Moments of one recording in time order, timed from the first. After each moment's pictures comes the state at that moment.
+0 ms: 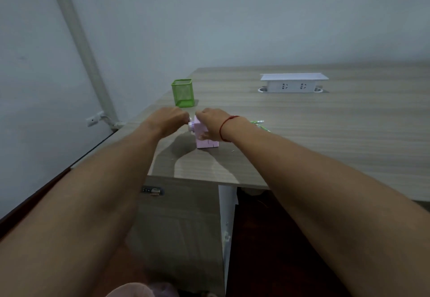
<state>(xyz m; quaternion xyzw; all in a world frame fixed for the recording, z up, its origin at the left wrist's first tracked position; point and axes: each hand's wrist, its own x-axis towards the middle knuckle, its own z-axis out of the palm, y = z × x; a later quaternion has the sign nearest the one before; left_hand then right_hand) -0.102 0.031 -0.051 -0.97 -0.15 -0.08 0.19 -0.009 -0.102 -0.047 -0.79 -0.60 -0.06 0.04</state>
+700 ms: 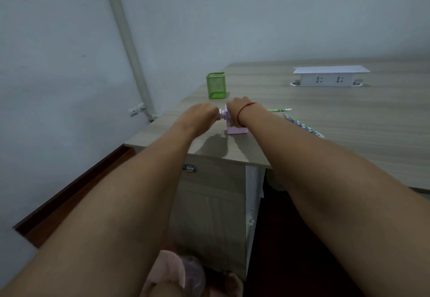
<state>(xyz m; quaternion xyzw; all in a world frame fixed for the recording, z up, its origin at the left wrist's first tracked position) -0.152 -0.032 -0.051 -0.96 -0.19 -0.15 0.10 -0.042 -0.104 -0.034 -0.83 -0.55 -0.09 -0.06</state>
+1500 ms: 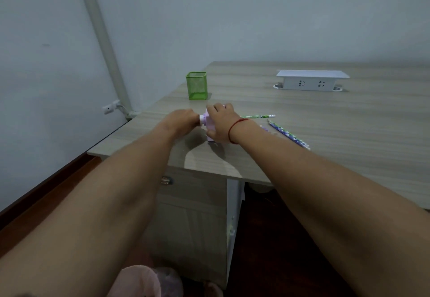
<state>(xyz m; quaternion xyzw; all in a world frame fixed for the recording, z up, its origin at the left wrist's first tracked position) -0.105 0.024 -0.073 -0.97 -0.21 -0.06 0.11 -0.013 -0.093 -0.069 -0.79 -0.60 -0.12 0.01</state>
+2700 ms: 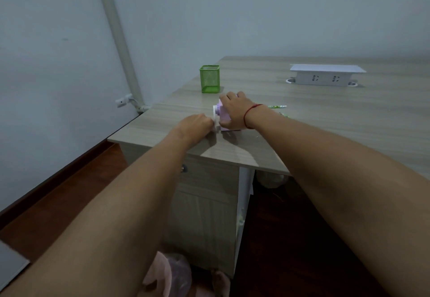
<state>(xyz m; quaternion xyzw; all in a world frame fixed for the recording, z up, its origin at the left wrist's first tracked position) -0.132 -0.014 -0.093 -0.97 -0.22 -0.08 0.06 -0.009 -0.096 -0.062 -0.78 -0.62 -0.13 0.00</state>
